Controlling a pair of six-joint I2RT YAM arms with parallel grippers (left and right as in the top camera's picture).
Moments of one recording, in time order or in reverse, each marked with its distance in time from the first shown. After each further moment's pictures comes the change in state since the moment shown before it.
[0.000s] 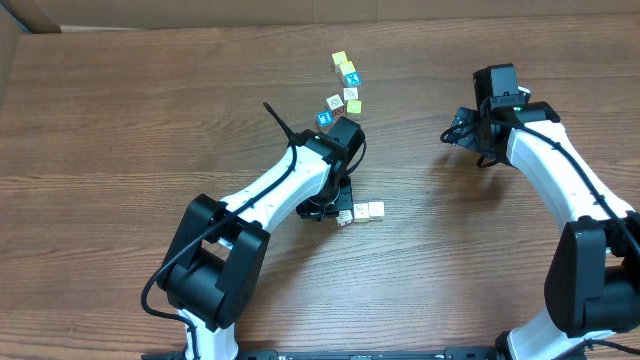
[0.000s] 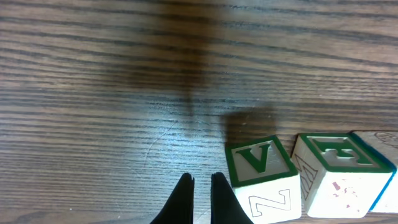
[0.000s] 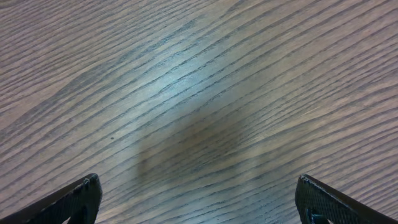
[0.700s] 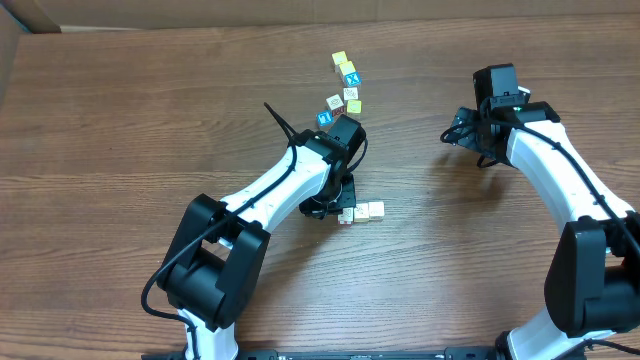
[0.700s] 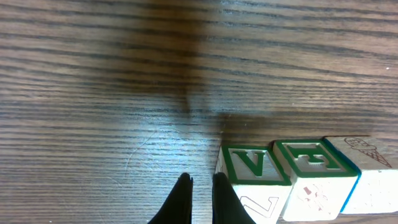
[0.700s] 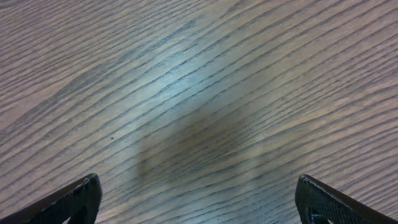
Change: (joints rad) left arm 0.000 0.000 0.000 0.036 0.033 -0.007; right arm 0.000 0.000 0.000 0.001 0.000 0.000
